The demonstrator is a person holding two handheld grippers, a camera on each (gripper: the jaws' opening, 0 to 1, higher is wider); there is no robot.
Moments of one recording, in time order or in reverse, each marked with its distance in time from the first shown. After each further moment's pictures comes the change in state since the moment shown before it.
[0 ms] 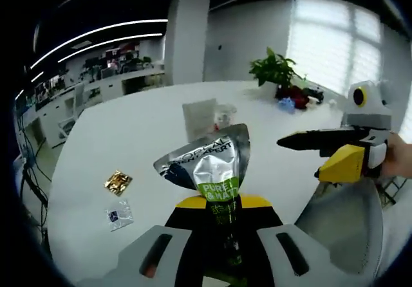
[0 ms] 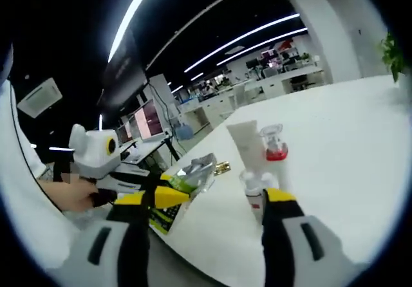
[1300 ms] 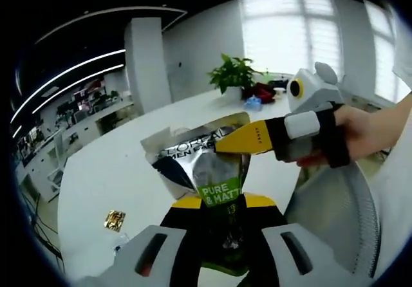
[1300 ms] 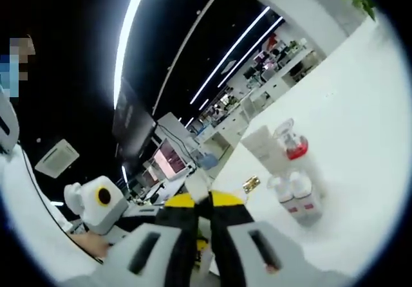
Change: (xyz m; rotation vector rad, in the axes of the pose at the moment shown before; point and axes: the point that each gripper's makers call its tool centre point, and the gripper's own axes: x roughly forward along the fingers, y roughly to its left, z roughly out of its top) left arm -0.014 -0.038 0.009 0.261 -0.059 -0.109; right arm 0.008 0.014 0.016 0.296 -0.179 0.111
